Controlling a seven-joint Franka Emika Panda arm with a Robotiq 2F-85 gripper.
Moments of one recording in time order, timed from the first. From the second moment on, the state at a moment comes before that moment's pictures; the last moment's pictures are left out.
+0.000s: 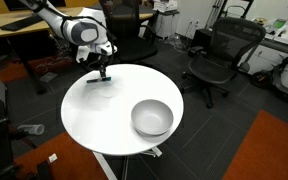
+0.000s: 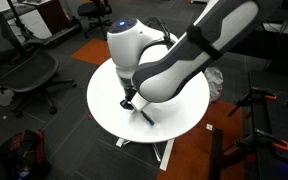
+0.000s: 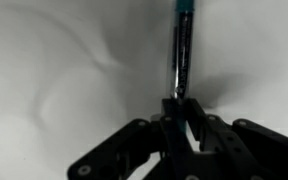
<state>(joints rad) 0.26 0.76 -0.05 -1.75 0.01 2.50 0.66</state>
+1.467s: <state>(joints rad) 0.21 0.47 -0.10 -1.74 -0.06 2.24 0.64</state>
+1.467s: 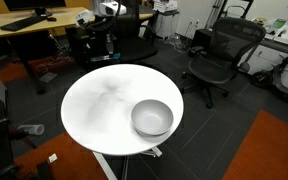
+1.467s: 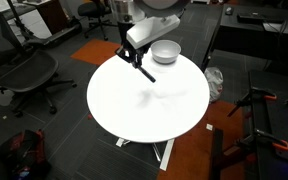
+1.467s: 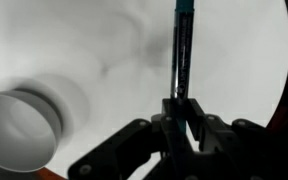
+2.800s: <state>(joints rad) -0.11 0.37 -0.18 -1.74 -0.07 2.16 0.36</state>
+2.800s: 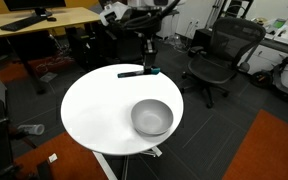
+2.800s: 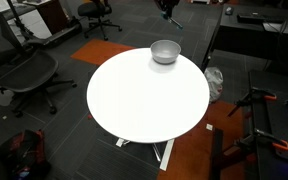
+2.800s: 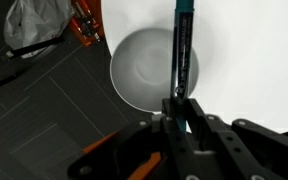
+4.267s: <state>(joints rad) -0.17 0.72 -0.21 -1.55 -0.04 2.36 0.36</state>
